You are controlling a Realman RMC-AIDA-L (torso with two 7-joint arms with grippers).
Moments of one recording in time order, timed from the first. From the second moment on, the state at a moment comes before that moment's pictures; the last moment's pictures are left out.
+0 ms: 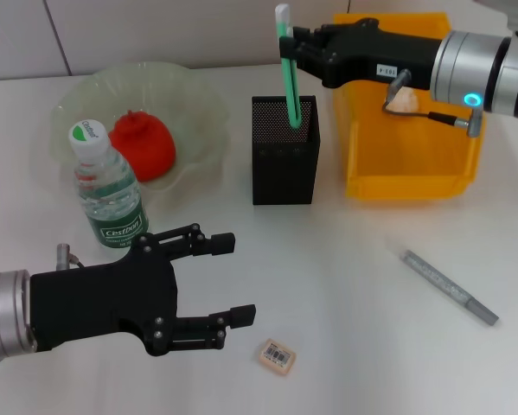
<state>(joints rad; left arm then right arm) -0.28 -2.07 1.30 0.85 1.50 1.61 -1.18 0.60 2.07 -1.08 -0.78 -1.57 -1.06 1.53</state>
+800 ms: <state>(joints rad) -0.28 -2.07 1.30 0.83 1.50 1.61 -1.17 0.61 2.07 -1.11 -0.74 -1.62 -1.03 1.55</state>
